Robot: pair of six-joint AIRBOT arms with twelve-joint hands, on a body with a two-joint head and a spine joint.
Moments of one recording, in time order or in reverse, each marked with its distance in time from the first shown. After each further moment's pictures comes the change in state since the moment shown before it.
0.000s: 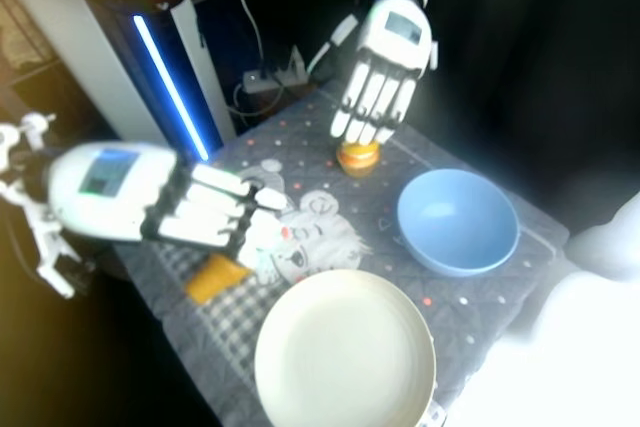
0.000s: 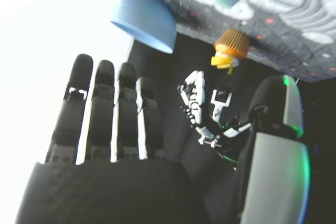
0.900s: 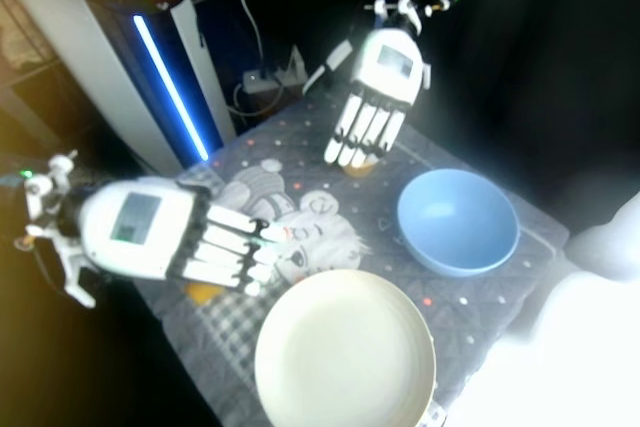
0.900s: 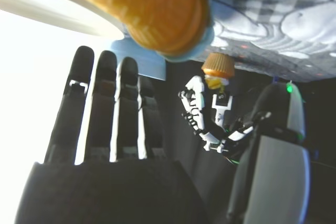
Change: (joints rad) left arm 0.024 -0.086 0.061 0.043 0.028 -0.060; right arm -0.083 -0.109 0.101 0.006 -0.029 0.143
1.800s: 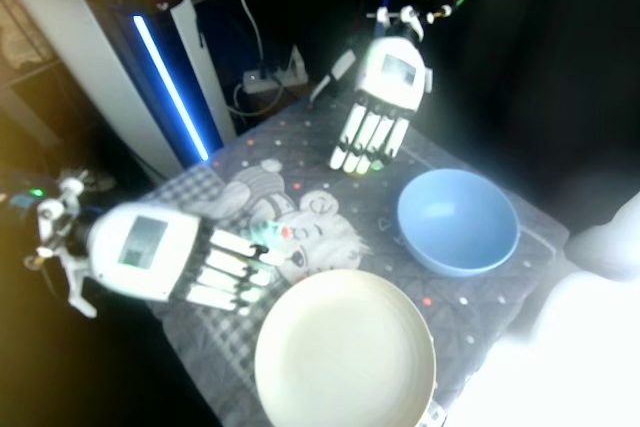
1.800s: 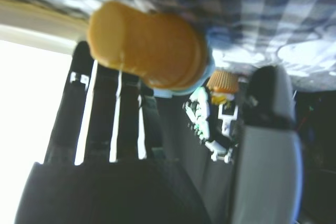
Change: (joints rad) left arm 0.014 -0.016 0.027 0.010 0.036 -0.011; right arm -0.026 -0.033 0.048 0.047 -0.024 0.002
